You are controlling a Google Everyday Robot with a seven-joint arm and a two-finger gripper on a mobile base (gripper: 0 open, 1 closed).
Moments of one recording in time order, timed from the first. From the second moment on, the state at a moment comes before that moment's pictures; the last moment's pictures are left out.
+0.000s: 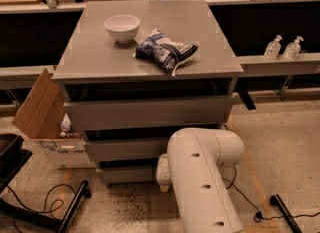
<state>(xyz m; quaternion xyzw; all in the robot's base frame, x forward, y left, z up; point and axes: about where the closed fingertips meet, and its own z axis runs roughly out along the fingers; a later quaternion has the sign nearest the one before) 0.644 -0.022 0.163 -0.71 0.69 -0.08 0.11</state>
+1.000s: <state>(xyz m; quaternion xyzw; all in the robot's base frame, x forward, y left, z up) 0.643 -0.013 0.164 -0.72 0.68 -0.07 0.12</state>
